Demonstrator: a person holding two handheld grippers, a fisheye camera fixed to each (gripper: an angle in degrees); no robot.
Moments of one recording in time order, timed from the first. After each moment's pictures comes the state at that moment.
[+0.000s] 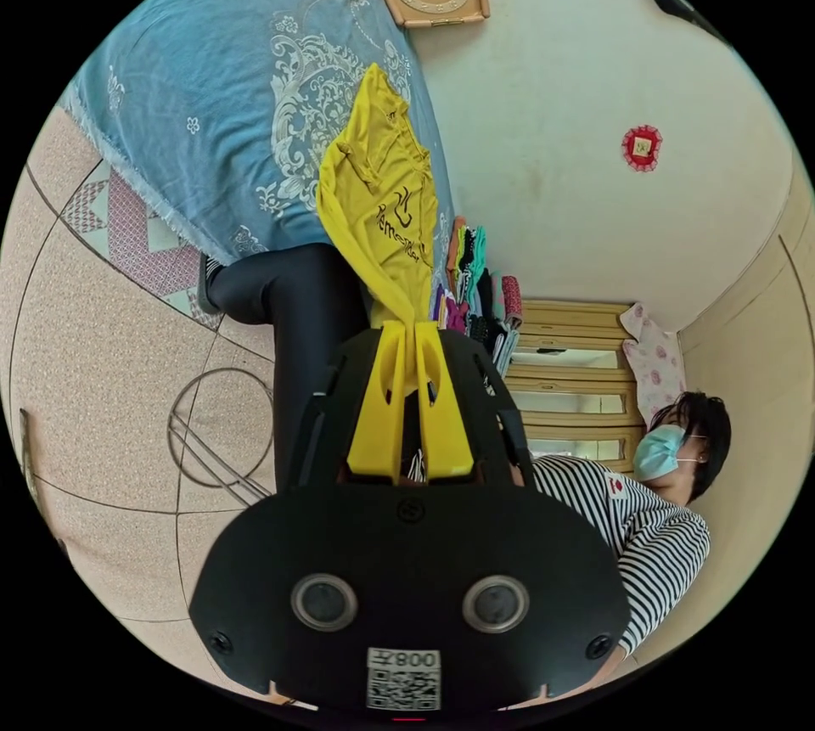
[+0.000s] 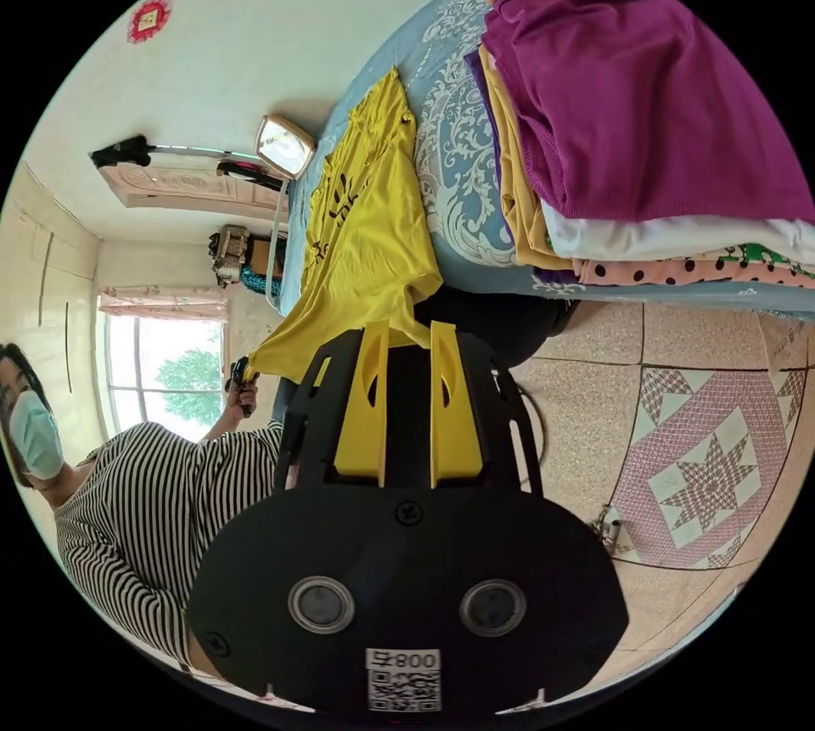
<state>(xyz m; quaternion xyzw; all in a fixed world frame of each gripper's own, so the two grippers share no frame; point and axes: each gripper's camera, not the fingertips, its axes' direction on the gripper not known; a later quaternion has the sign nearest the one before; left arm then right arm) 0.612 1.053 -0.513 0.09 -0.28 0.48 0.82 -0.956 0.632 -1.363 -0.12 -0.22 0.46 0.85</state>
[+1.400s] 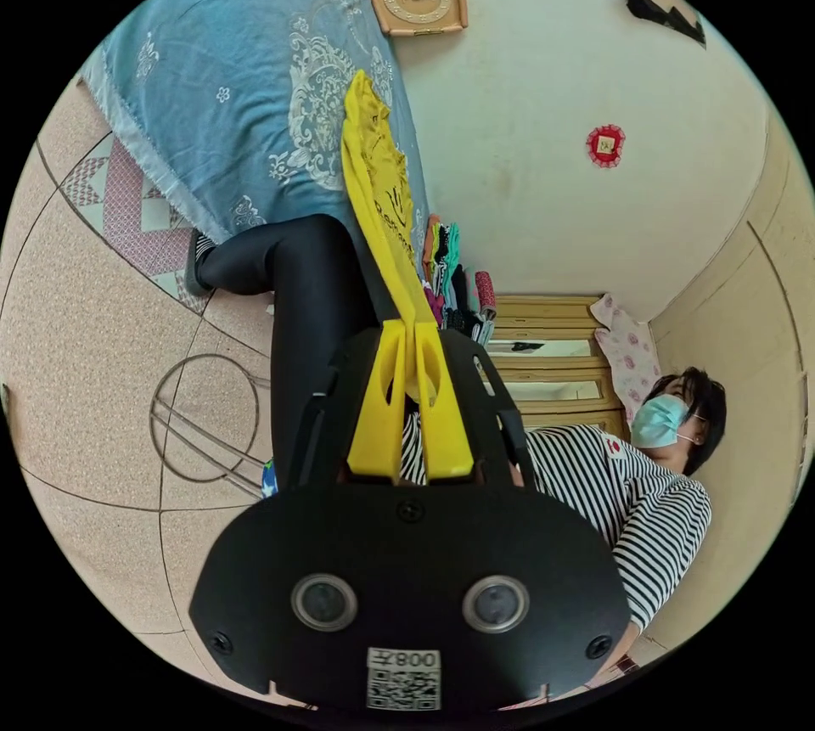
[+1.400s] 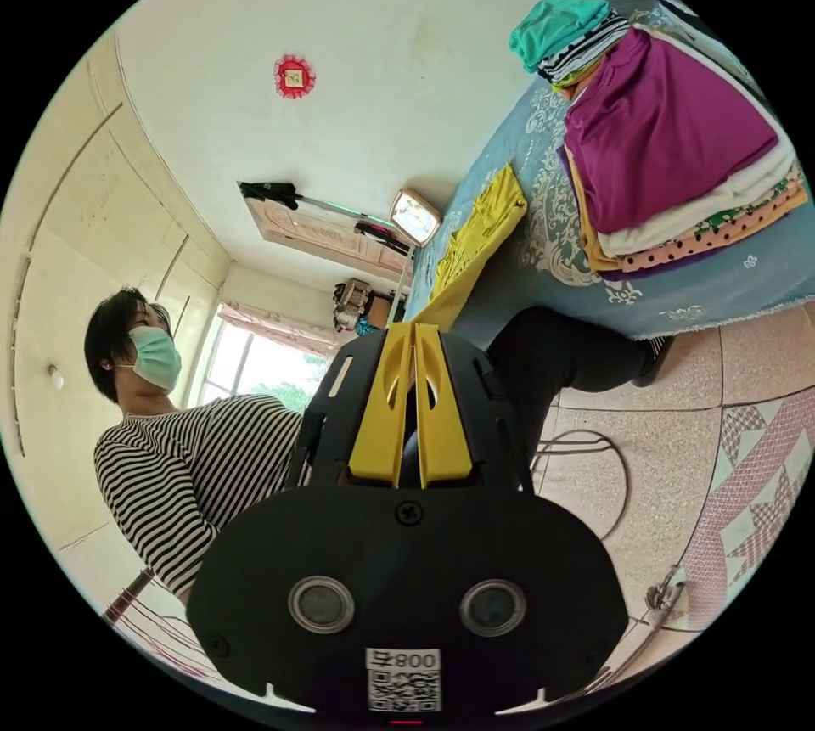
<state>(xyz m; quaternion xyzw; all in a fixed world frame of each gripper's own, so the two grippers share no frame) 0.563 0.964 -0.562 0.08 -0.22 0.50 0.83 -0.926 0.723 -1.498 0.12 -0.32 0.45 0.83</state>
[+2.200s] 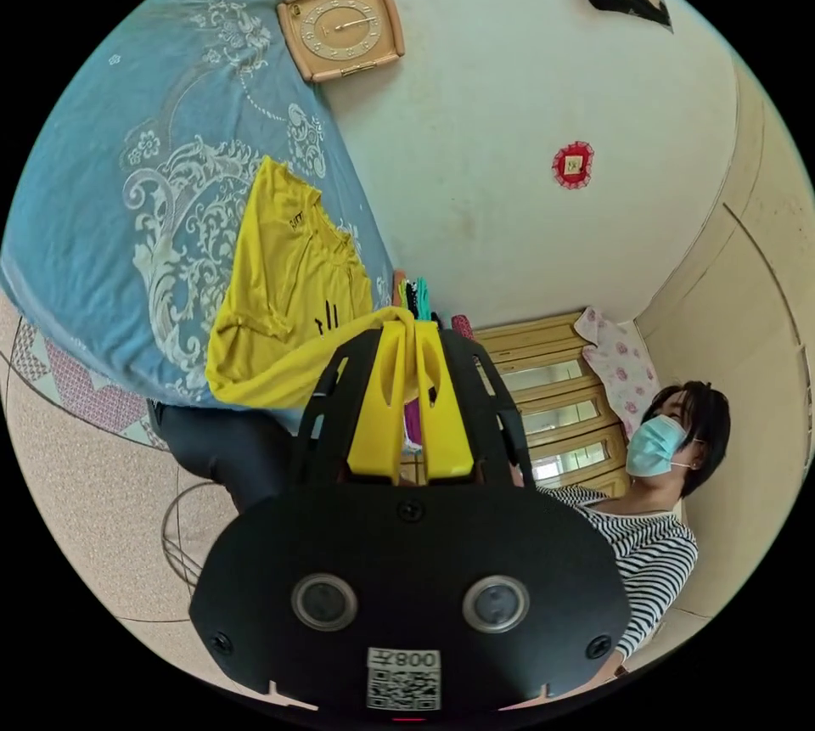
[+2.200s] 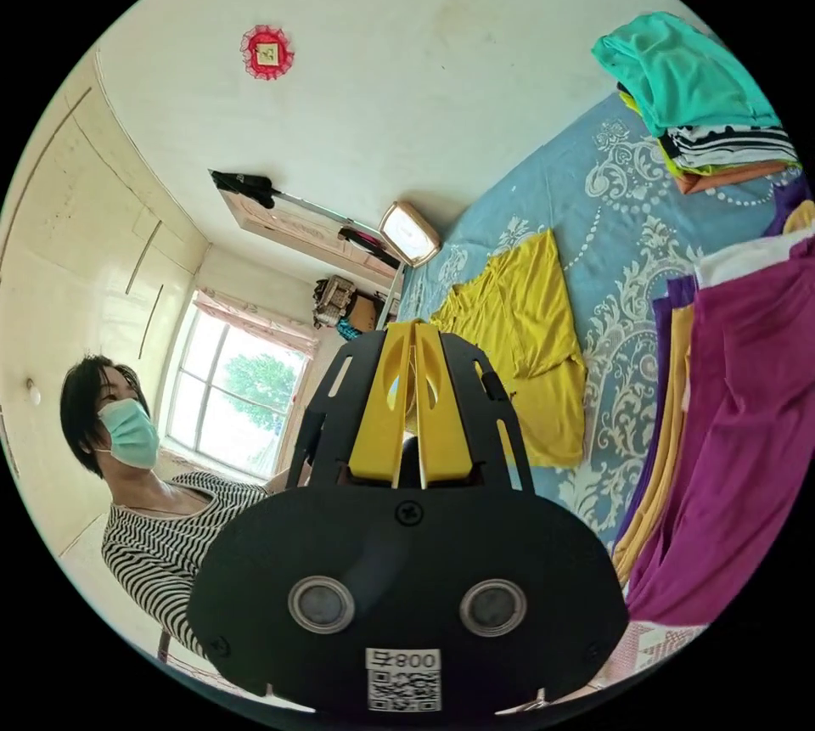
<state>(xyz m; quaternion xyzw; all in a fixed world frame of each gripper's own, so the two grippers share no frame) 0.810 0.767 -0.443 0.09 -0.19 0.58 0.78 -0.705 0.378 -1.305 0.08 -0.31 0.40 0.86</state>
